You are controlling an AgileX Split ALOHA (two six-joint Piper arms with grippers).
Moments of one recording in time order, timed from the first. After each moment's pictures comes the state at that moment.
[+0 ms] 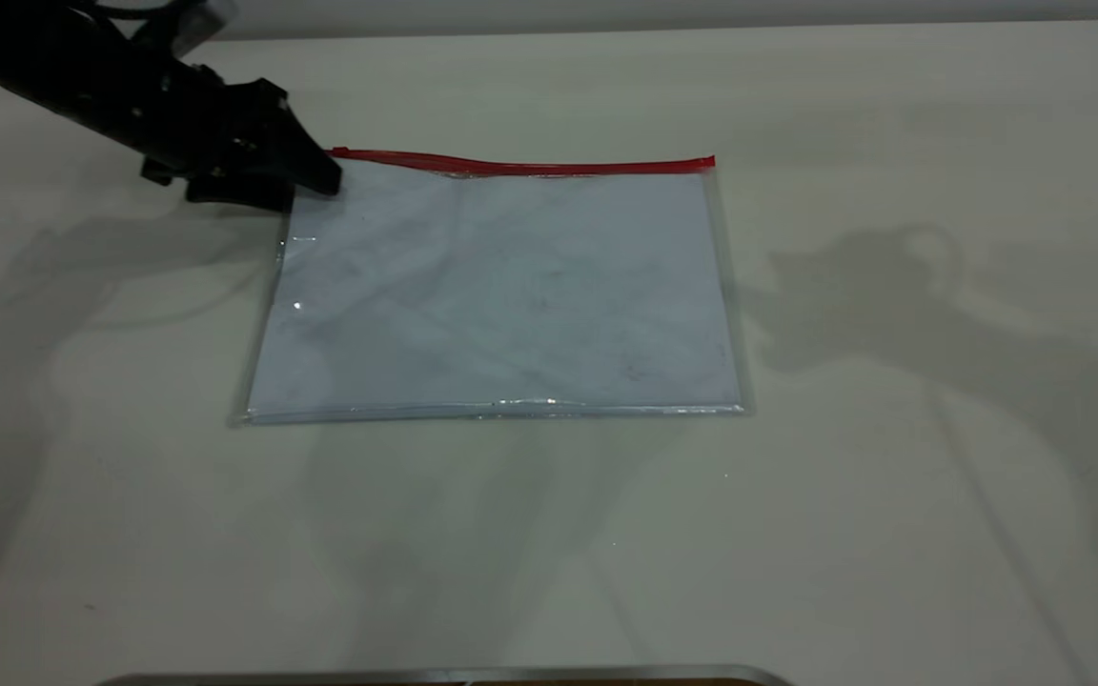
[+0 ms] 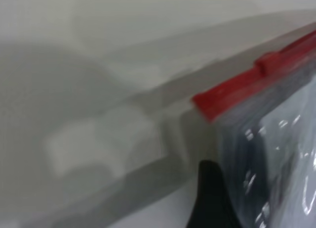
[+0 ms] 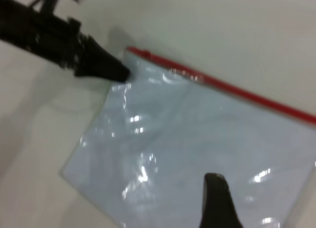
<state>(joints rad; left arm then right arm) 0.02 2.59 -1.64 -1.15 0.62 1.12 0.11 1.85 -0.97 1.57 0.59 -1.63</state>
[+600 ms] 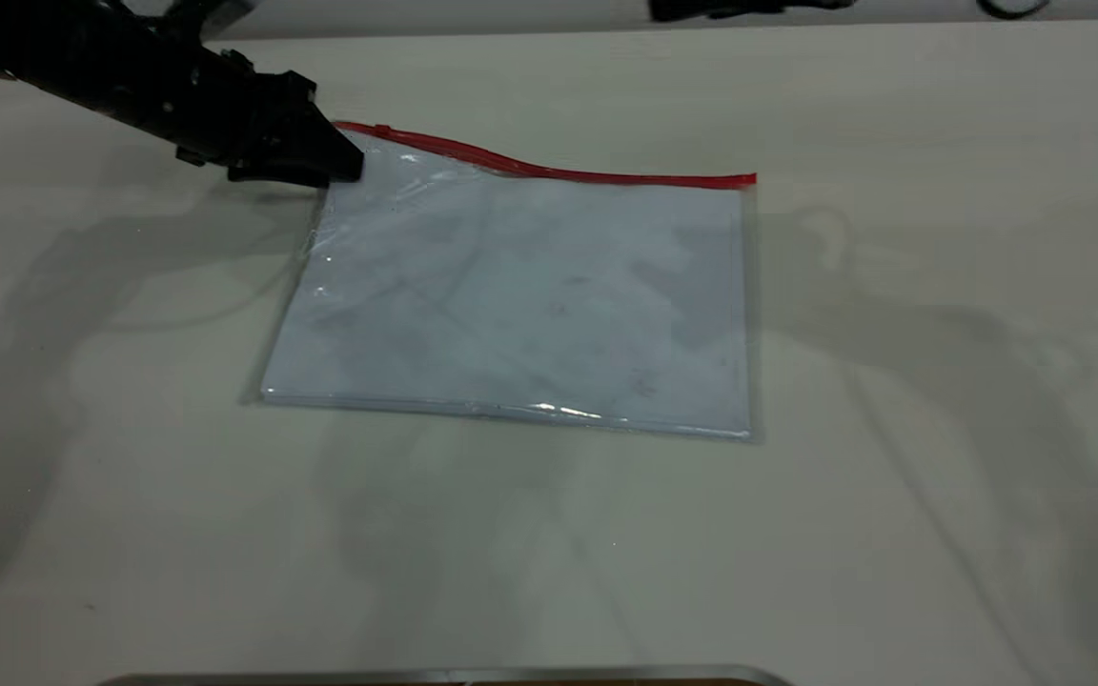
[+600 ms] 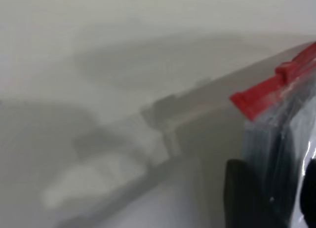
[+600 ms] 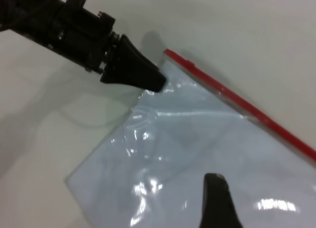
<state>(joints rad) -0.01 2.59 -1.65 -1.26 0.61 1.28 0.24 2.07 -1.12 1.77 0.58 -1.87</state>
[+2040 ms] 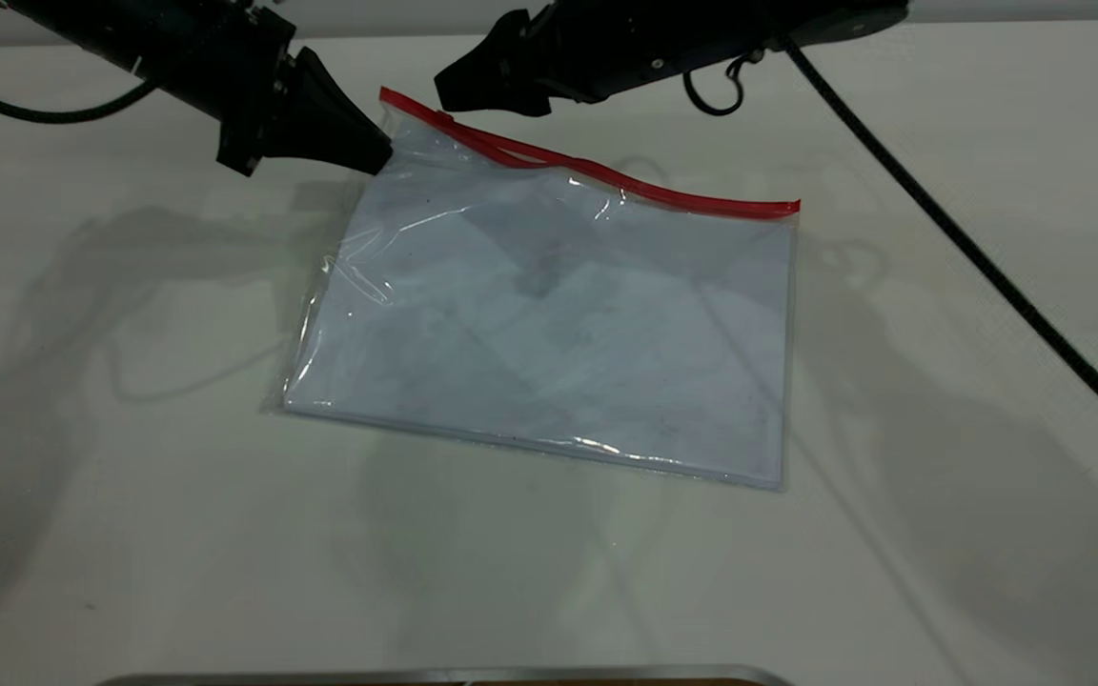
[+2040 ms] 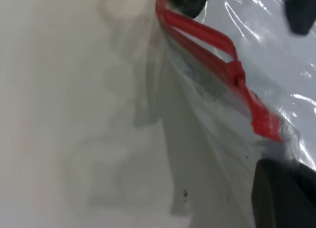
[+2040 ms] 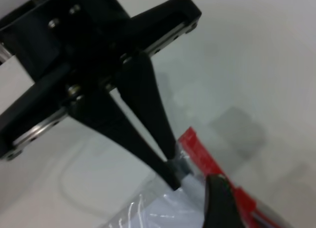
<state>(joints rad) -0.05 2.51 -1.65 -1.09 0.89 2.11 0.38 2.60 -1.72 1.76 0.73 -1.85</state>
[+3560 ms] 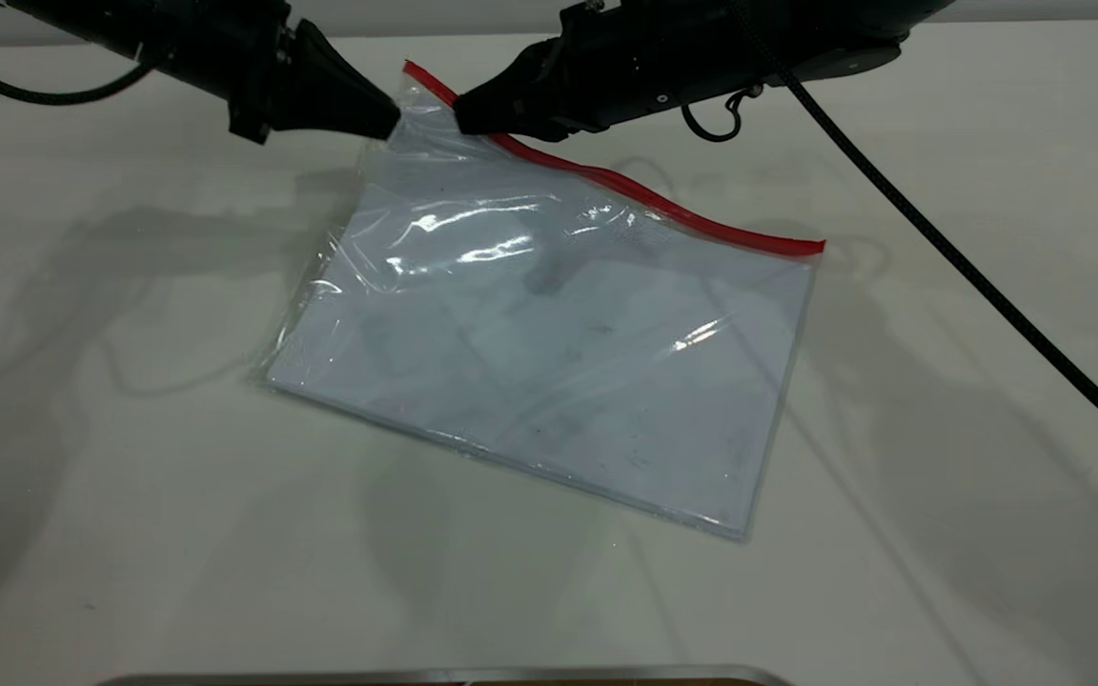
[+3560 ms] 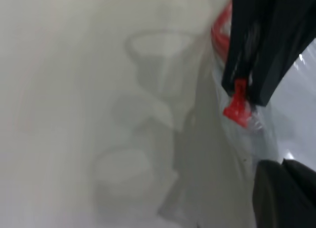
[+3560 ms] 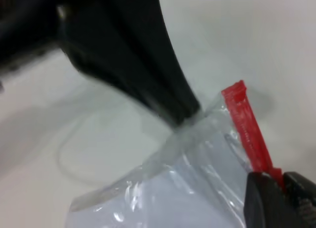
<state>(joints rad) -0.02 2.51 -1.65 -1.24 0.94 2.11 0.36 2.67 -1.77 1.73 0.79 -1.92</state>
